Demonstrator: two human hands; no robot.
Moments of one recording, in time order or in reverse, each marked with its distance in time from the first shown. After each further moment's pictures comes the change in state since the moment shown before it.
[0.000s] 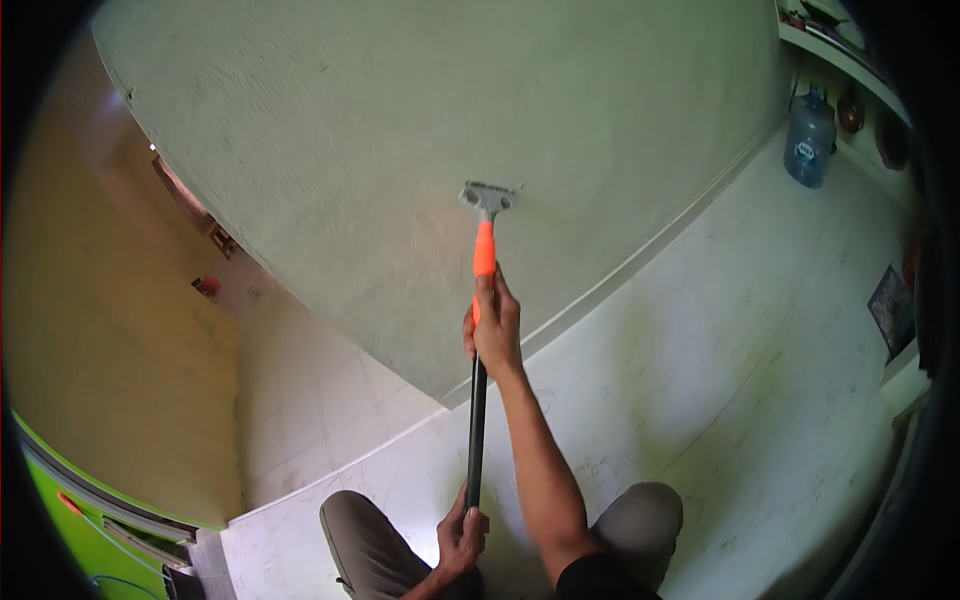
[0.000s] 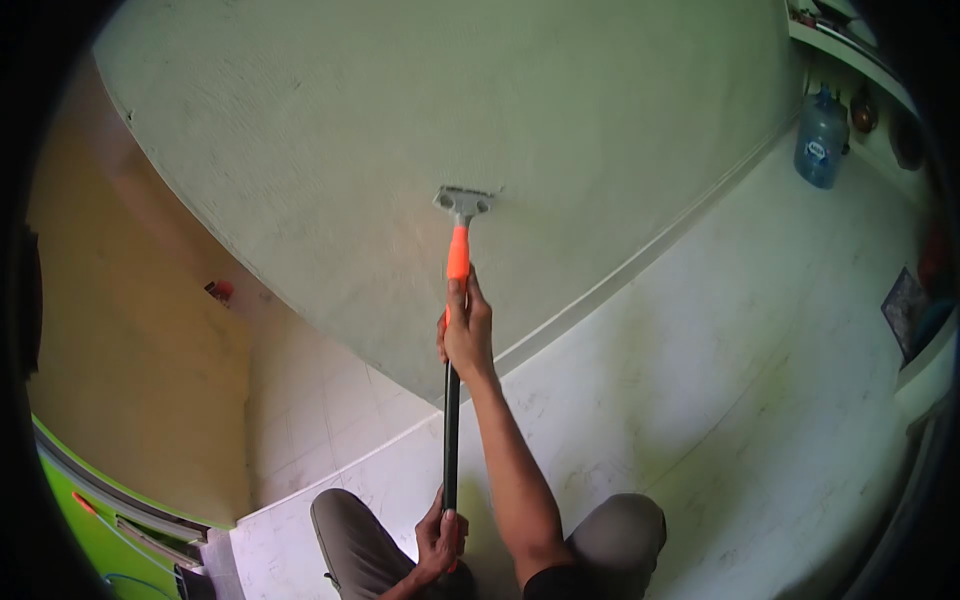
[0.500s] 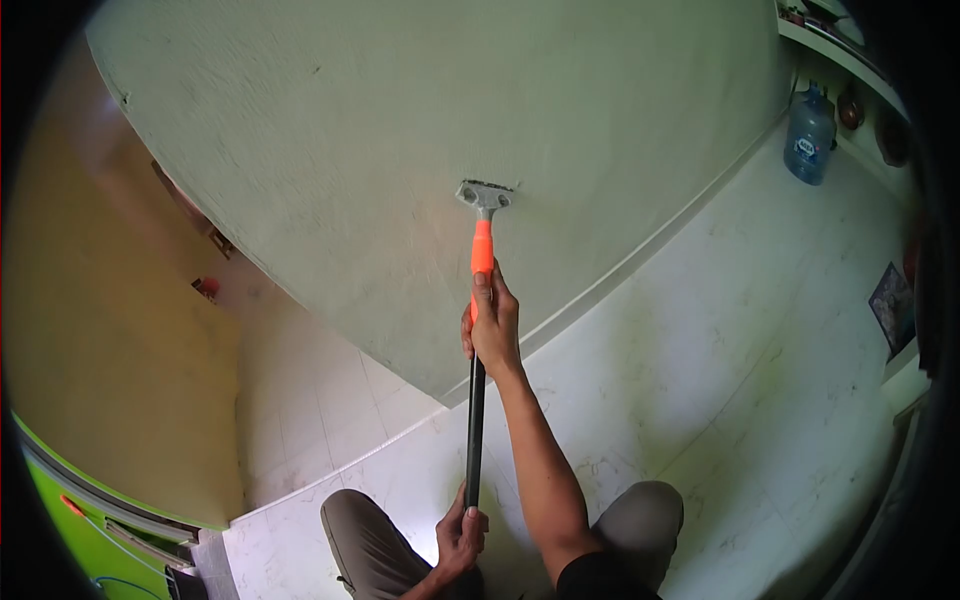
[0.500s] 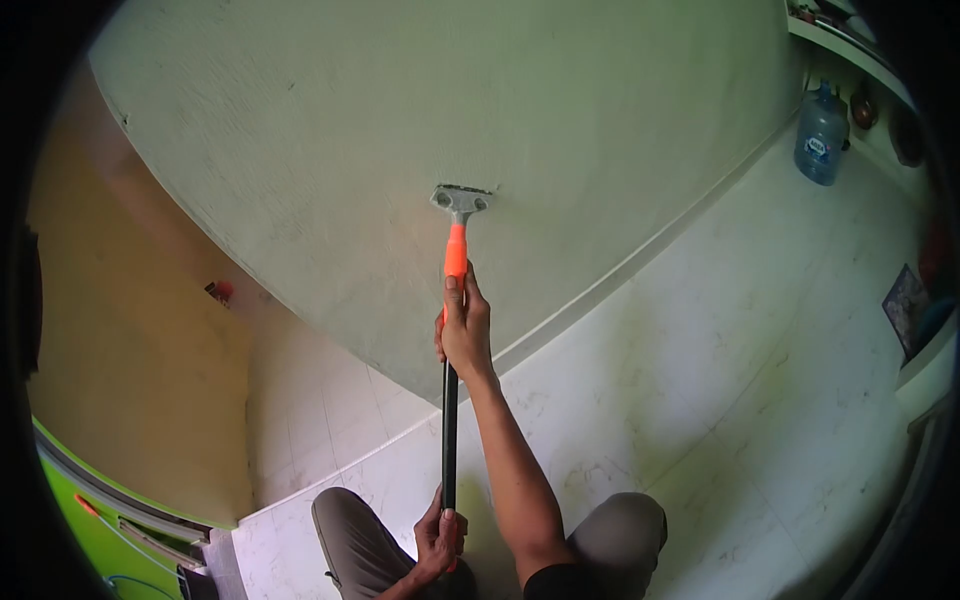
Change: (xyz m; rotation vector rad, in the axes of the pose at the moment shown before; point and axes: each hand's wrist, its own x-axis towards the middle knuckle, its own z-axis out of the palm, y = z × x) left_hand 0.000 -0.004 0.000 -0.003 0.009 -0.023; right_hand 0.002 0.001 0.000 0.012 0.004 -0.024
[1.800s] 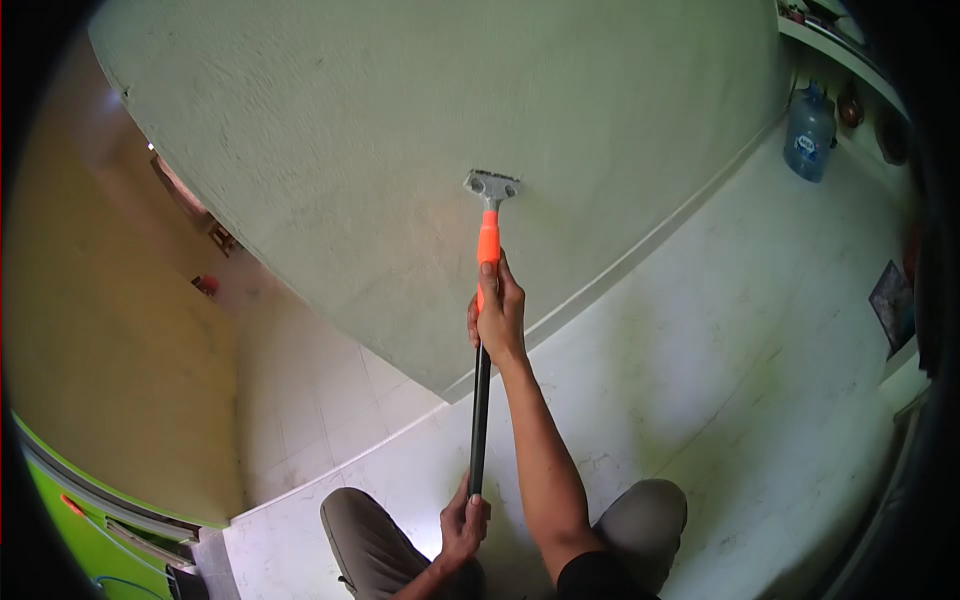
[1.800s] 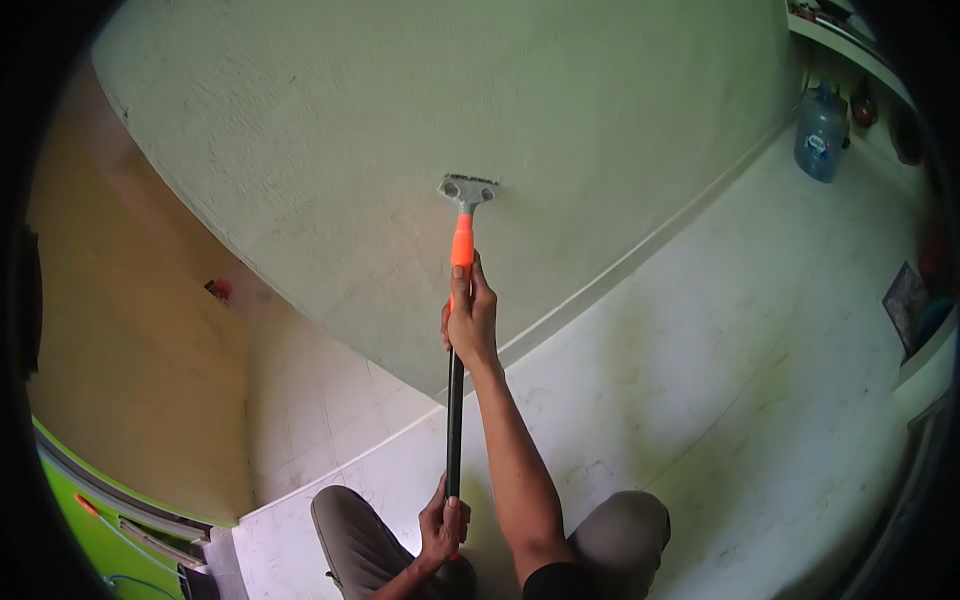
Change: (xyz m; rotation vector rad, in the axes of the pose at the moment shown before) left_hand 0.012 -0.006 -0.006 -0.006 -0.020 -0.004; right_hand 0.007 0.007 -0.002 -0.018 0.012 0.011
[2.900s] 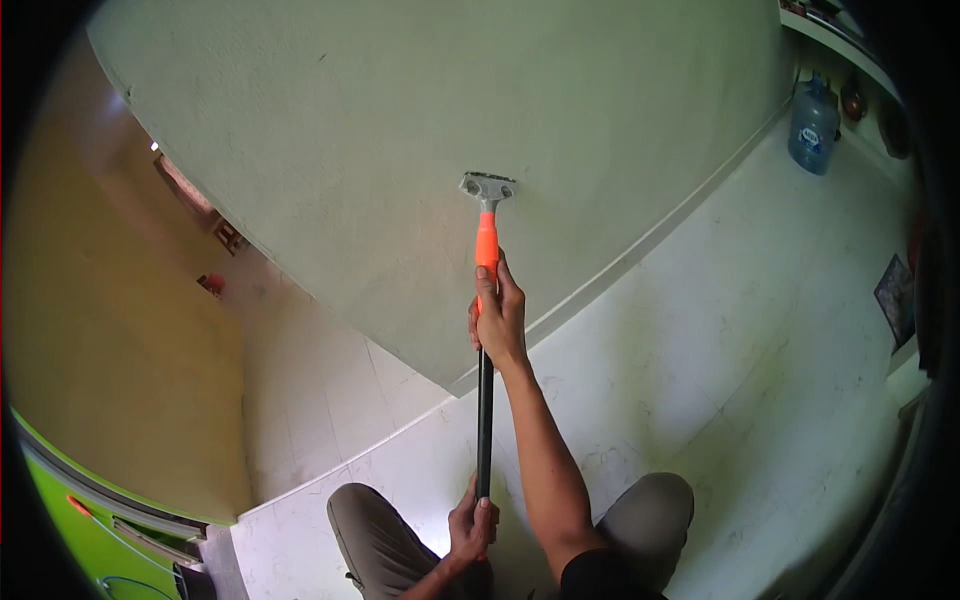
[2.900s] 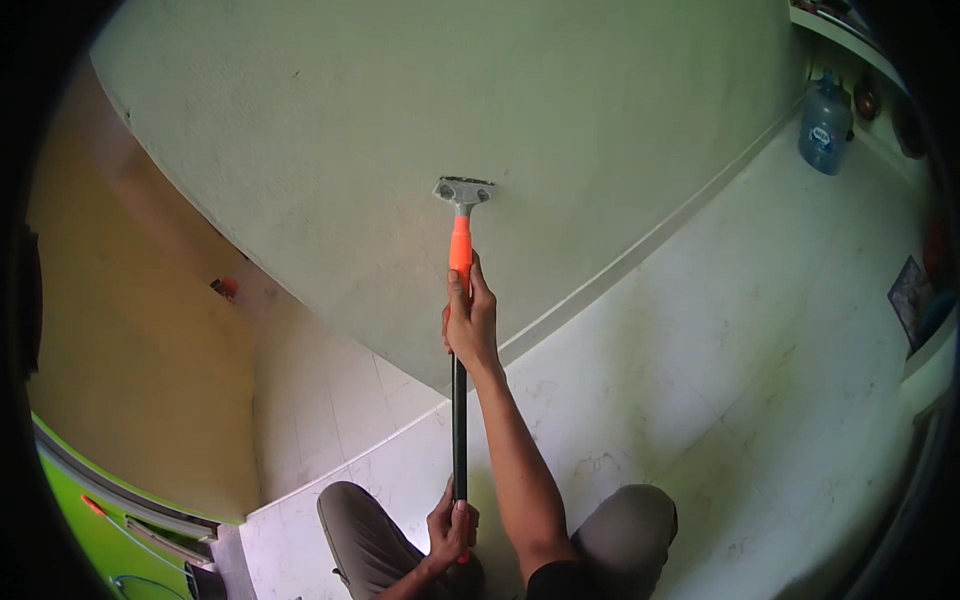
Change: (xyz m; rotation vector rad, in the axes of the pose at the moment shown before) left_hand -0.024 -0.006 0.005 0.013 -0.011 -0.042; right_hand -0.018 -0.002 -0.002 -0.034 0.001 -0.004
